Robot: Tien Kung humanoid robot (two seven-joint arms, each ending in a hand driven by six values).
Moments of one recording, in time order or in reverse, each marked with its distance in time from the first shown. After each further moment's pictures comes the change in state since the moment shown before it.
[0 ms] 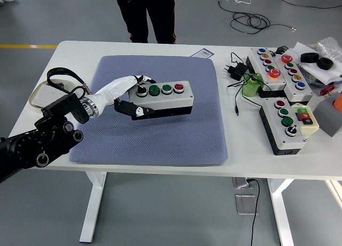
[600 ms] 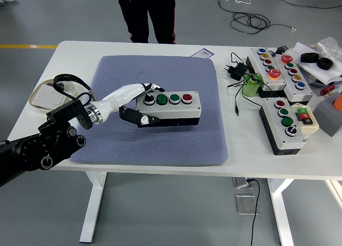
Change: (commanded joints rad) left arm -0.022 -0.038 0.098 0.080 -0.051 0.029 -0.110; right arm 0.003 0.000 -0.005 0.000 0.003 -0.001 -0.002
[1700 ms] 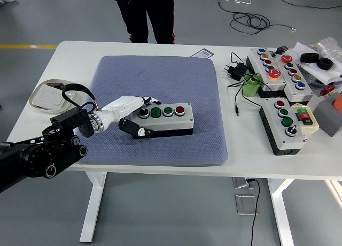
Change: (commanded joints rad) left arm 0.021 -0.017 0.022 0.027 0.171 -0.017 0.093; right arm -0.008 0.000 -0.003 0.000 0.004 0.000 -0.001
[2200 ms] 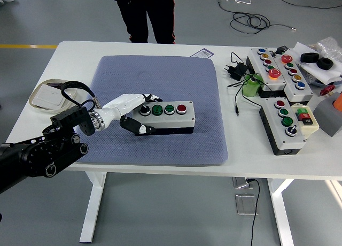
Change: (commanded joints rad) left arm 0.011 0.002 -0.055 -0.034 -0.013 0.000 0.004; right arm -0.005 -0.001 -0.001 0.000 0.001 0.001 0.000
